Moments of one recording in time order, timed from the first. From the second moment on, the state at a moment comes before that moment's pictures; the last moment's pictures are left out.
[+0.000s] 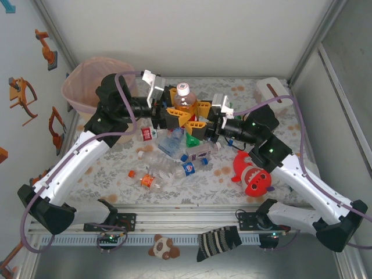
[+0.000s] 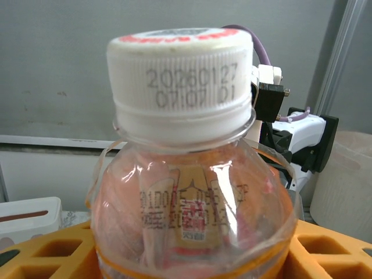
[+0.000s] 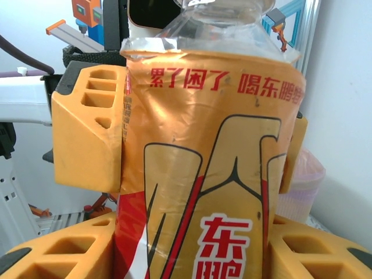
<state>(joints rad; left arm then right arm) -0.66 1.28 1.39 -0.03 1.04 -0.14 0.75 1.05 1.09 0.11 -0.59 0.03</state>
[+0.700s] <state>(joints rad) -0.62 1.27 1.39 -0.11 1.00 -0.09 0.75 0.99 1.08 0.03 -0.52 0.03</state>
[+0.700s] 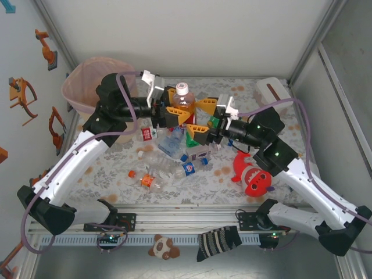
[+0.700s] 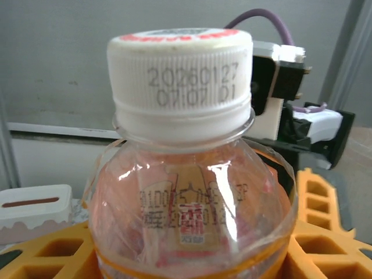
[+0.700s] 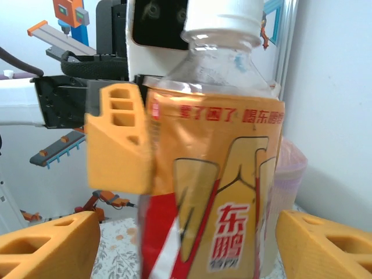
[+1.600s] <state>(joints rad) -0.16 1.46 1.84 -0.86 0.23 0.22 0.75 0.92 1.08 -0.16 -0.32 -0.02</state>
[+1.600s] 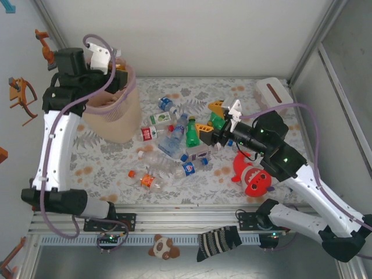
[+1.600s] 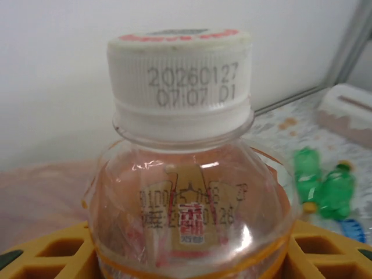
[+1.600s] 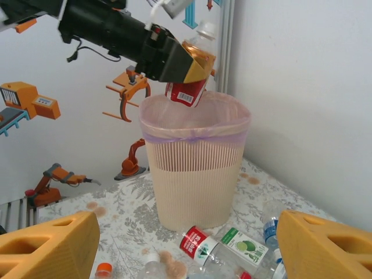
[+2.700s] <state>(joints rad) -0.04 2.12 2.15 -1.30 0.20 0.30 0.75 0.94 1.08 -0.18 -0.32 -0.02</state>
